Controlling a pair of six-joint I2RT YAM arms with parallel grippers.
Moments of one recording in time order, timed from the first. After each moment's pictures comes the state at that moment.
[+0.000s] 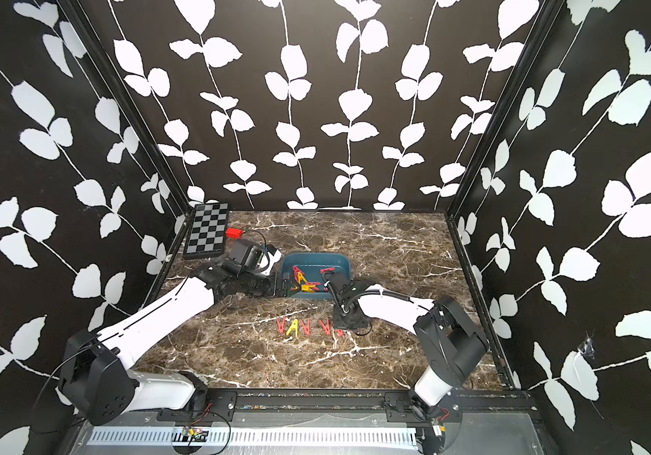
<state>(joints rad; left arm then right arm) -0.58 1.34 1.06 -0.65 0.38 -0.52 0.76 1.62 0.95 -0.72 0.00 0.76</state>
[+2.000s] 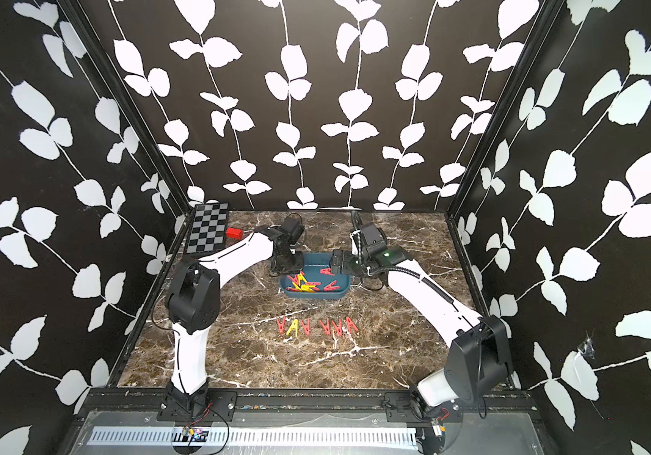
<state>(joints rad) -0.58 2.07 1.70 -0.94 0.00 -0.56 0.51 1.48 1.26 -0.67 -0.11 0.51</state>
